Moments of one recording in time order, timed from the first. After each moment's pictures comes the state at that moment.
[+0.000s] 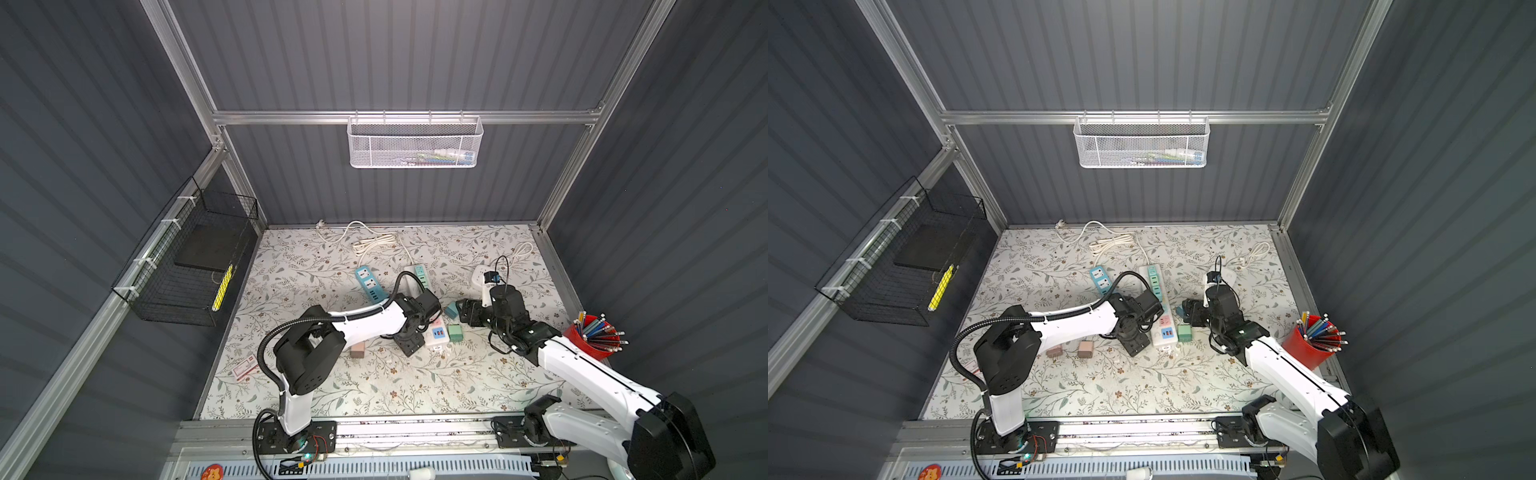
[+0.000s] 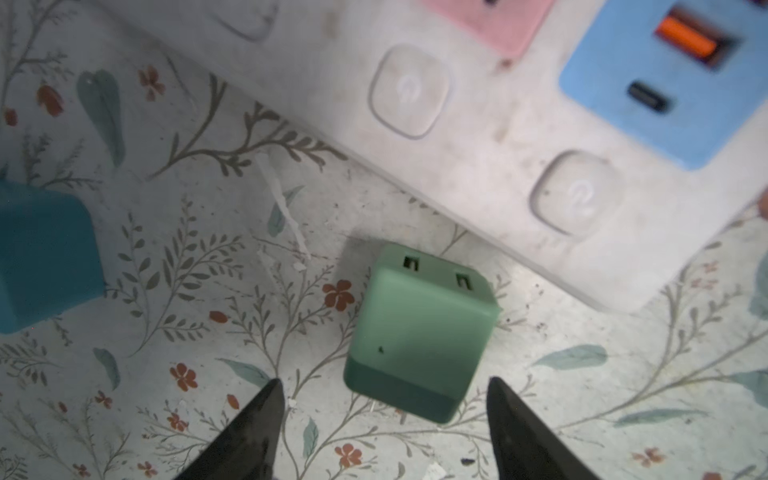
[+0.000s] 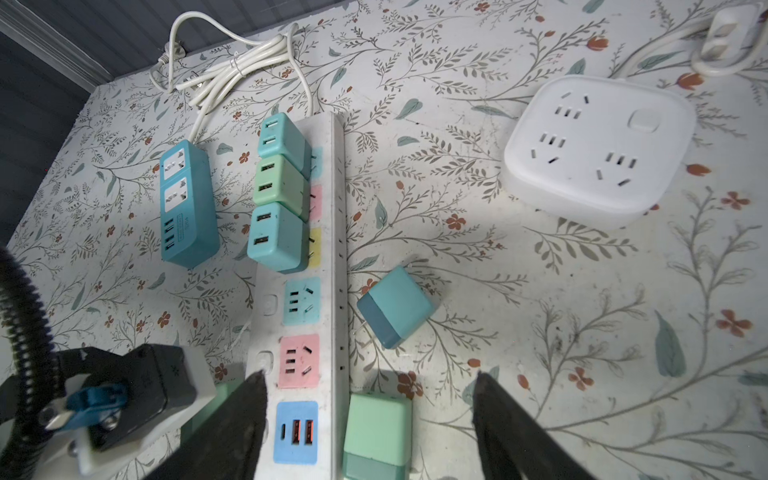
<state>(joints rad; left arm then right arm) -0.97 1.89 1.32 -0.84 -0.16 0.02 0.45 1.08 0.59 -0.16 0.04 0.44</state>
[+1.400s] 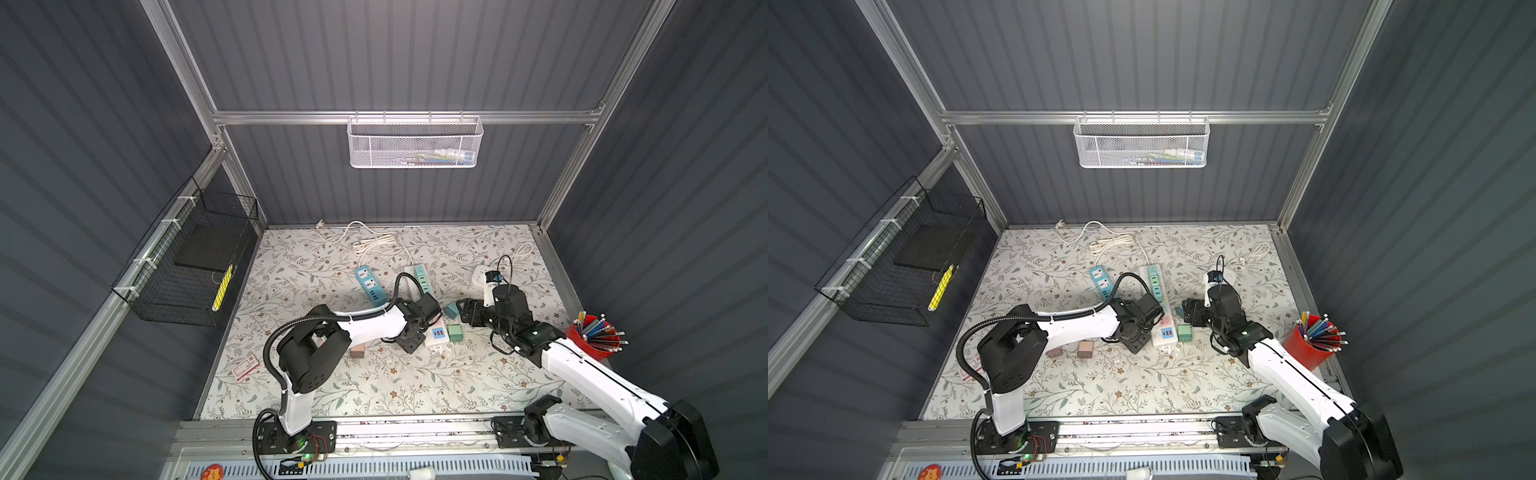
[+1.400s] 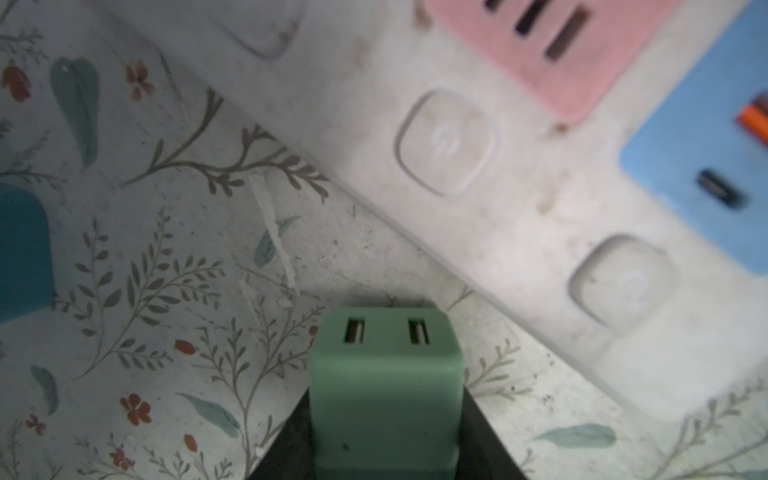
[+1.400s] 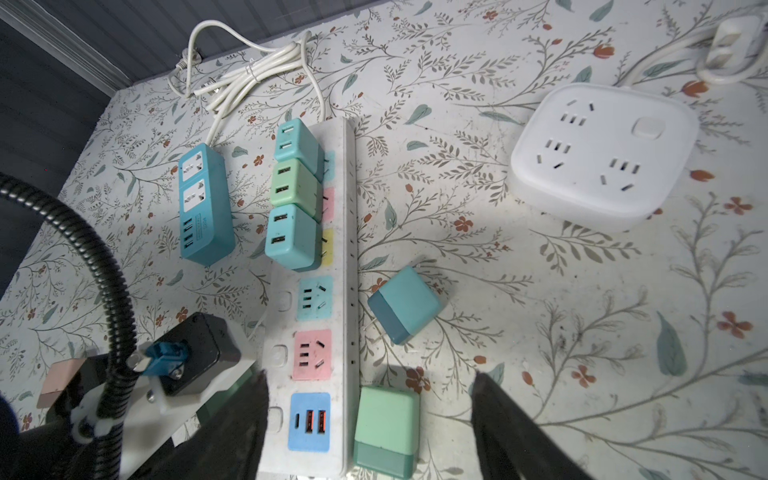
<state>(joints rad) -0.97 1.88 1.24 -0.71 -0.16 -0.11 0.45 1.02 0.60 -0.20 0.02 0.43</state>
